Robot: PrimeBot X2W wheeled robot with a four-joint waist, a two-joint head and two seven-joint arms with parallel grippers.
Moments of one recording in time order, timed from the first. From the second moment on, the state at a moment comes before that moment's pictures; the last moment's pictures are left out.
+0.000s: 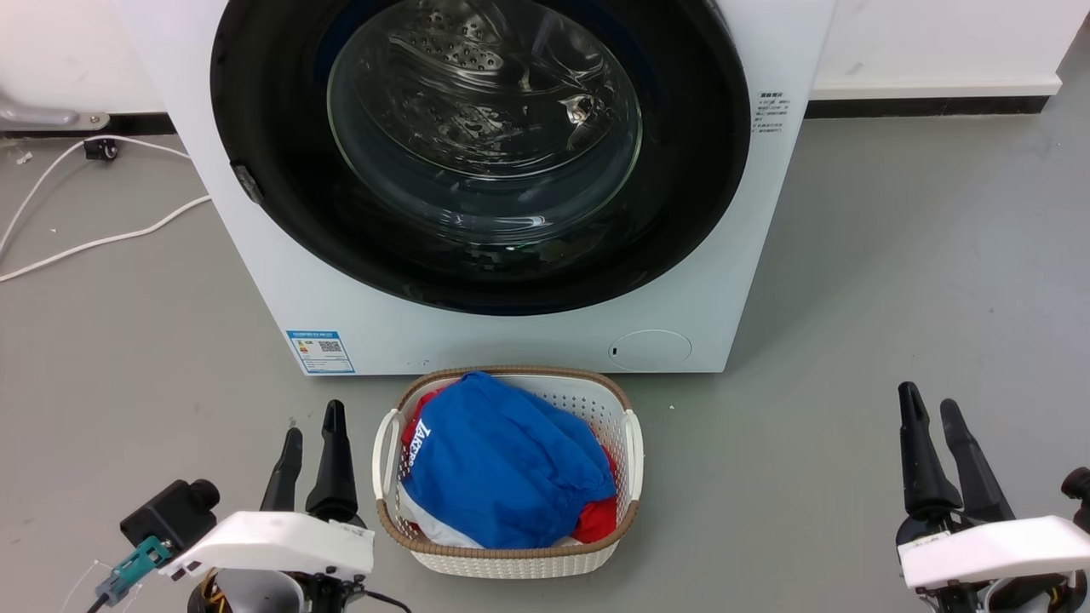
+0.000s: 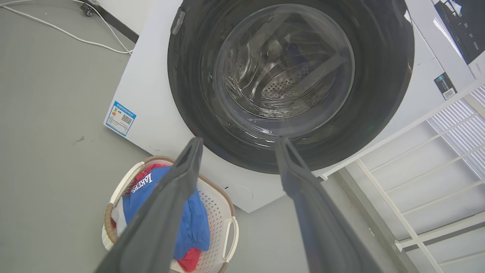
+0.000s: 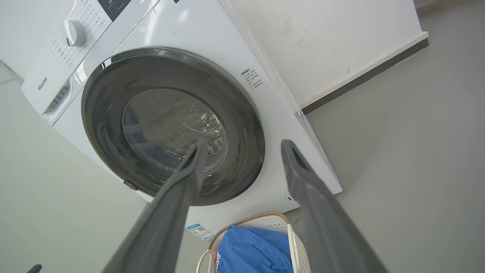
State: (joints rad) left arm -0.03 0.05 -0.02 0.09 -0.78 0.05 -0.08; right arm 0.03 -0.05 -0.06 0.02 0.68 0.13 -0.09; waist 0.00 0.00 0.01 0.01
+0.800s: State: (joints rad) left arm 0.00 0.05 -0.07 0.05 -0.50 0.07 -0.15; right arm 0.07 -0.05 -0.04 -0.06 0.45 0.13 -0.15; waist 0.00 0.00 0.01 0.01
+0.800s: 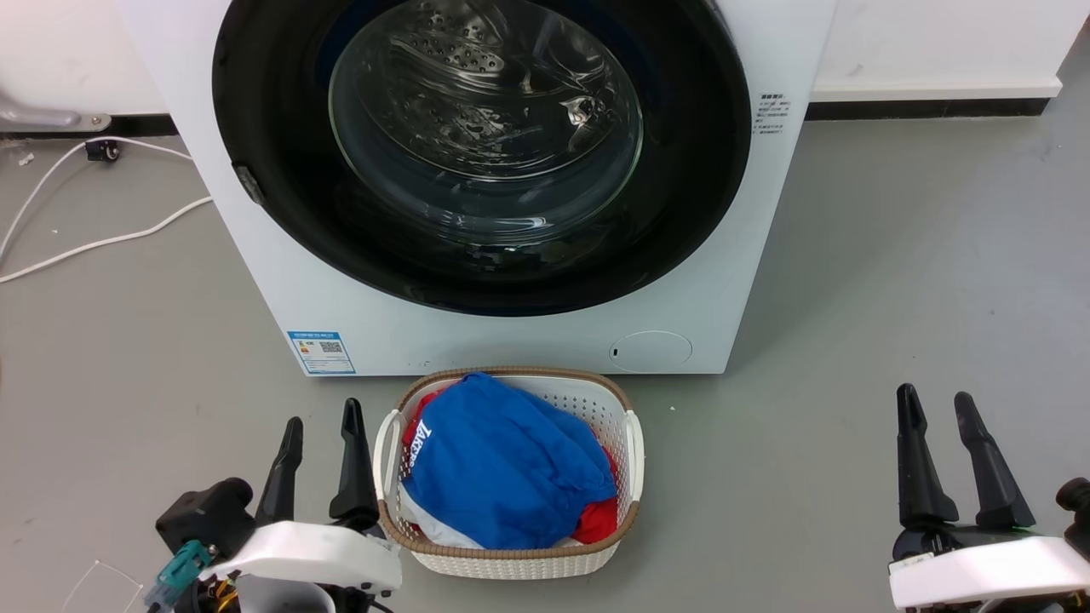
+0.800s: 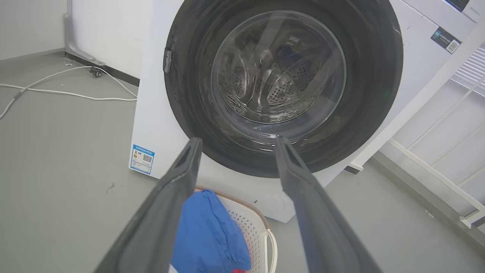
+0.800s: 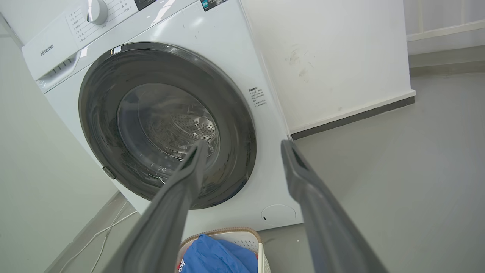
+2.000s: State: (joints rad) left arm 0.02 0.05 -0.12 0.03 -0.22 0.11 -0.23; right arm 0.12 -0.05 -0.04 -0.13 0.23 0.13 -0.23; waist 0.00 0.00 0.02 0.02
